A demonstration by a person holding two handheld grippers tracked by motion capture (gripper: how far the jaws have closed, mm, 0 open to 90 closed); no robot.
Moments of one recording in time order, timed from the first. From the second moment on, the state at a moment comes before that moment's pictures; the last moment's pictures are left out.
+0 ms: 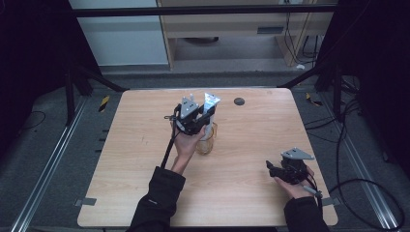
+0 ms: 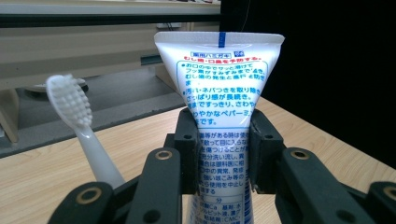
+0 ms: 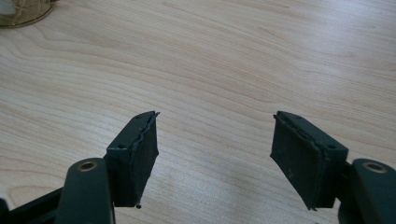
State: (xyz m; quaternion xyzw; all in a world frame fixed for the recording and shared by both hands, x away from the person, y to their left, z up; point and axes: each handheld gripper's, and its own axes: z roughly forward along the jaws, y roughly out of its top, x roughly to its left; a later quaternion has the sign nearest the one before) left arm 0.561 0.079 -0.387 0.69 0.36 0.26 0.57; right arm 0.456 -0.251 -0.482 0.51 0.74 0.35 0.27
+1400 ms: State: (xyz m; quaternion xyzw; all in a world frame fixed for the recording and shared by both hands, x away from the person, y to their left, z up) left arm 0.531 0.095 -0.433 0.75 0.37 0.22 0.50; right arm 0.455 -0.249 -0.483 0.51 0.74 0.34 0.27
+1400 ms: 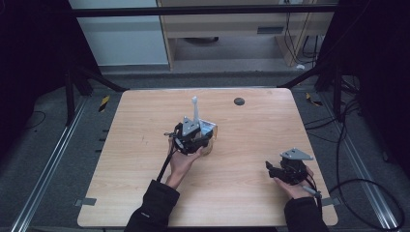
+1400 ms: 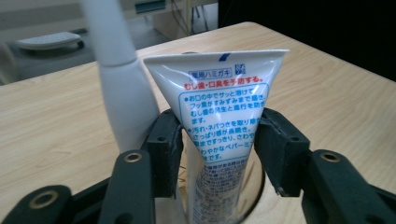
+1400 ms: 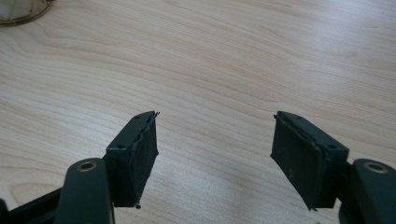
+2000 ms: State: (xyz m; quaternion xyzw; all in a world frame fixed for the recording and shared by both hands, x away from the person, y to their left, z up) left arm 0.501 0.117 -0.415 0.76 0.37 0.22 0.49; right arm 0.451 -0.250 -0.480 0.51 0.74 0.35 0.28
